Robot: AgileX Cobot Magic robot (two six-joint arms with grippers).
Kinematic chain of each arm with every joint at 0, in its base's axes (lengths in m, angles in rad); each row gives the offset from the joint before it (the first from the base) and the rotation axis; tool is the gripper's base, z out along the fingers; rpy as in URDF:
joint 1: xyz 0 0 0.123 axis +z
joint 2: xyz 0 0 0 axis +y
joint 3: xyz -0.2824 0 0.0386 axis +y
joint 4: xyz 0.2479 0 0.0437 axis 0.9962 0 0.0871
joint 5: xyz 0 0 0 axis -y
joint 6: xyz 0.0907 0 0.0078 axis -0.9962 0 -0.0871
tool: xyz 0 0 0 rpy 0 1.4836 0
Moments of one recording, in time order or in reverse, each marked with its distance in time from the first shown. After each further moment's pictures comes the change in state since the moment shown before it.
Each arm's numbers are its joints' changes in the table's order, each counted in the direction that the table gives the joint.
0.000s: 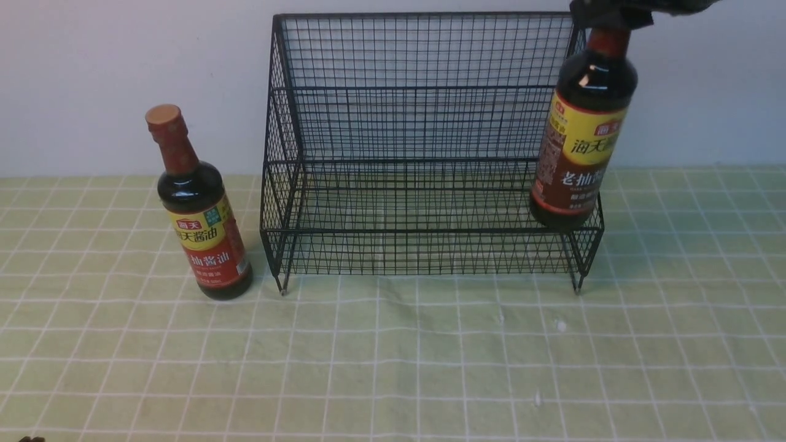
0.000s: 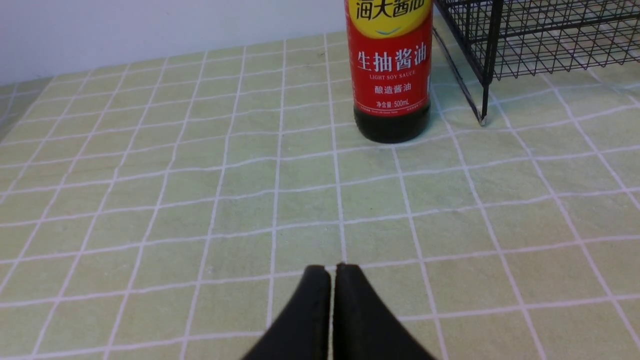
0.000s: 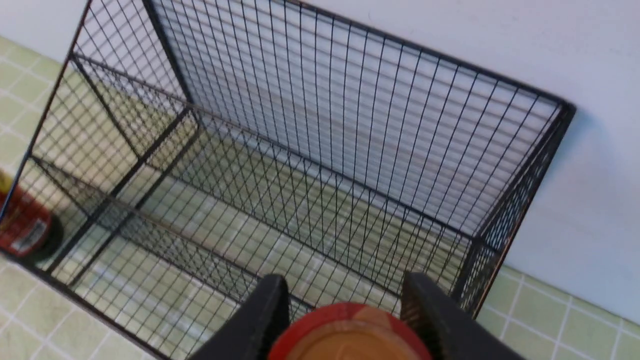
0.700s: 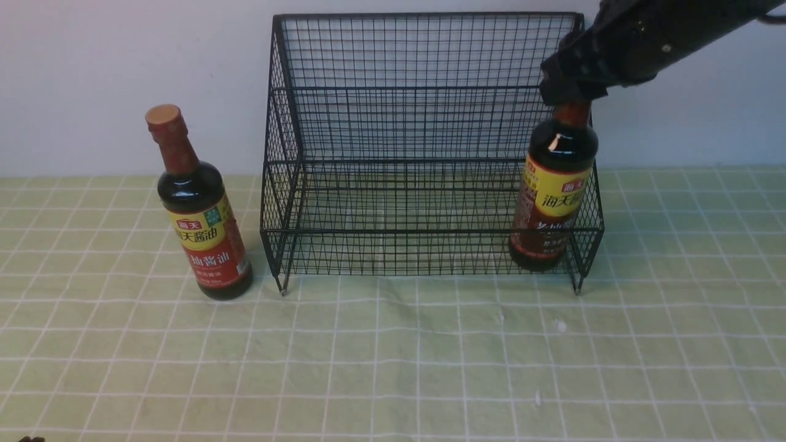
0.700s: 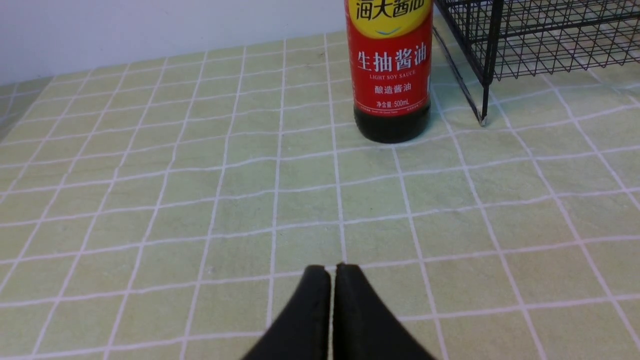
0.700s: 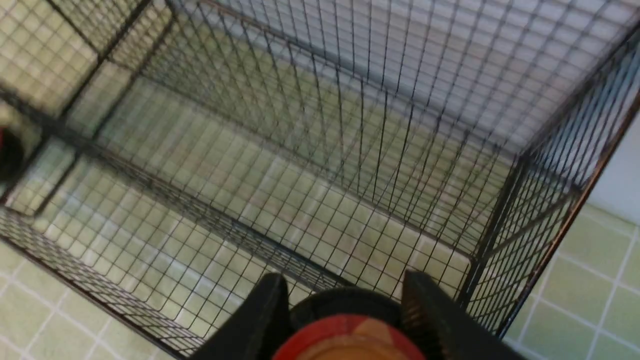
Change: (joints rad) right arm 0.000 0.168 -0.005 0.002 -0.056 0.004; left arm 0.000 0.000 0.000 0.000 0.000 0.000
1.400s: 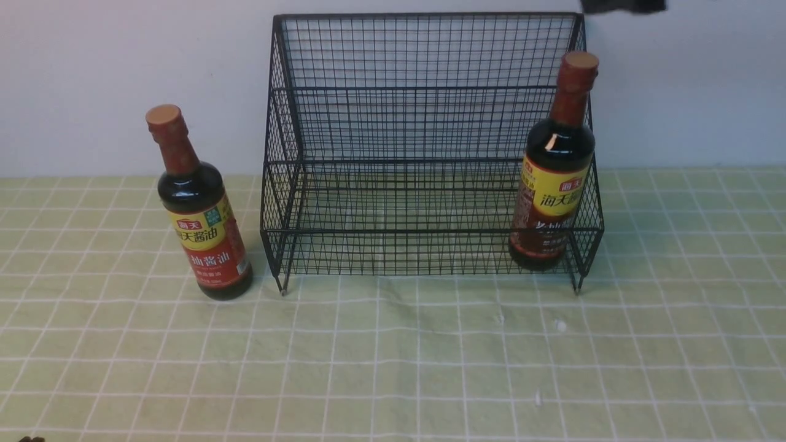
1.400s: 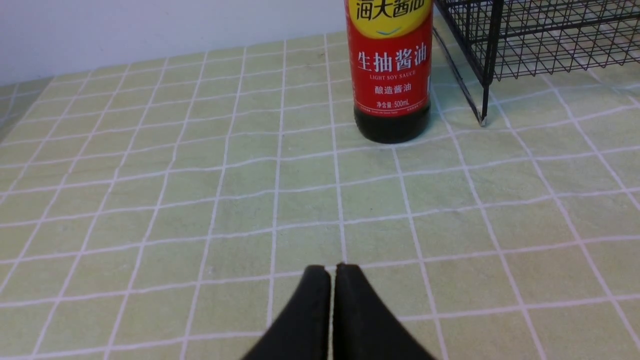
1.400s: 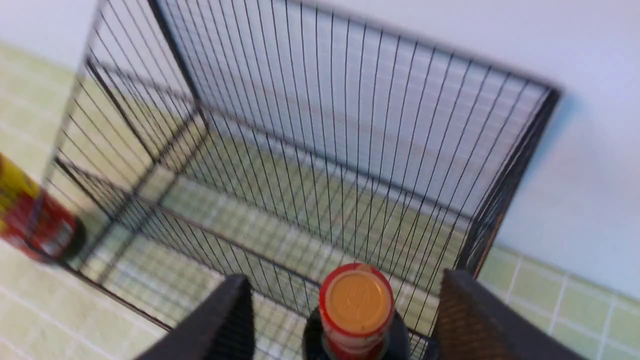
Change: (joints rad) right arm 0.000 -0.288 -0.004 -0.040 -0.024 -0.102; left arm 0.000 0.000 0.000 0.000 0.000 0.000
